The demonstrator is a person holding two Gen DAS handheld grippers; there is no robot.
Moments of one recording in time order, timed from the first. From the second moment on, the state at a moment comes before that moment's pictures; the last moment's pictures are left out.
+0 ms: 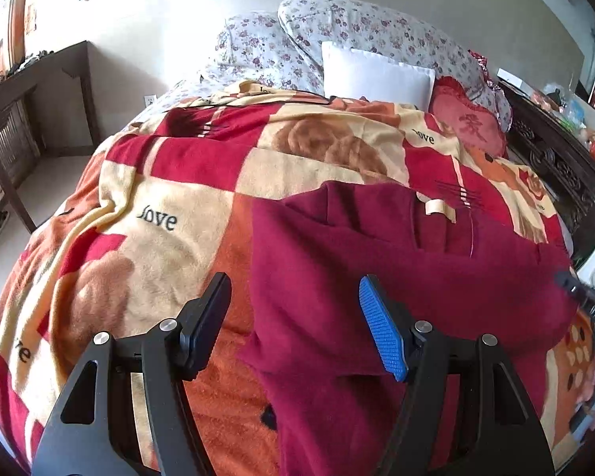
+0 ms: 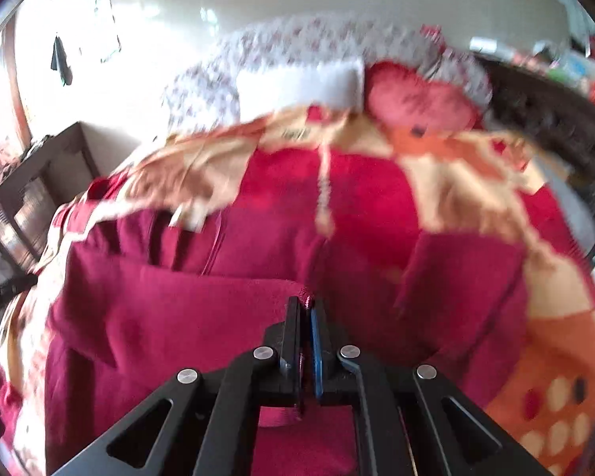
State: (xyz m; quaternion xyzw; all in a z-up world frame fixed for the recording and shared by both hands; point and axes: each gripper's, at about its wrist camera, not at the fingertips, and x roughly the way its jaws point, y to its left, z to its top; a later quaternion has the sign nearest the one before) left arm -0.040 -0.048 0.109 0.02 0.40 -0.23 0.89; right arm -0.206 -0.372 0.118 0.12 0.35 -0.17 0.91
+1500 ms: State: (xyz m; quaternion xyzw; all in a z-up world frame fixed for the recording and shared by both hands) left arm -0.045 -0.102 0.065 0.10 0.43 -0.20 0.87; right arm -0.208 -0.366 0.075 0.18 0.41 -0.15 0.88
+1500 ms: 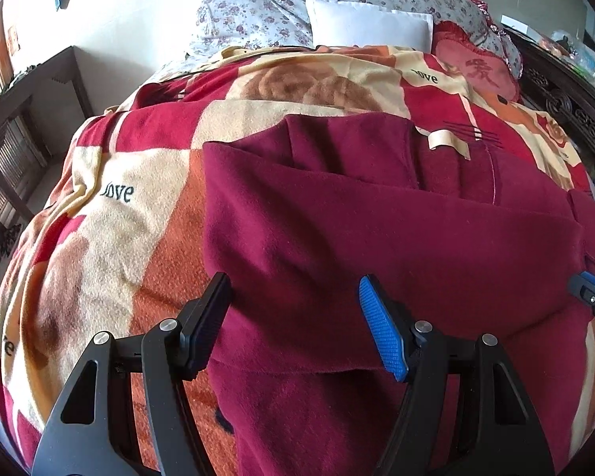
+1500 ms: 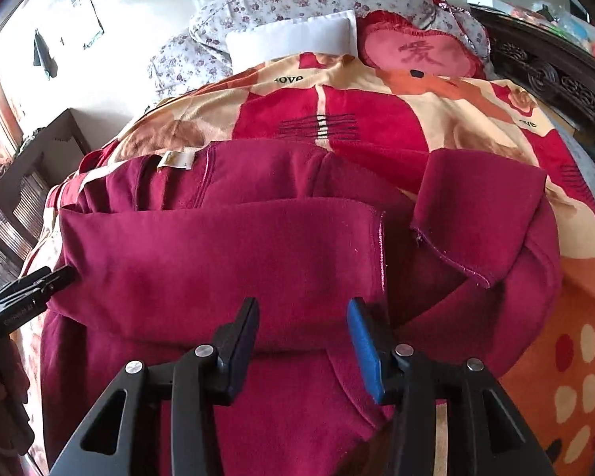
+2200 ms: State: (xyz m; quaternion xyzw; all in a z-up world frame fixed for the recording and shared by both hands) left arm -0.030 -0.033 0.049 0.04 0.47 -0.16 0.87; right arm -0.214 -0.344 0.081 0.19 0.42 -0.10 0.88
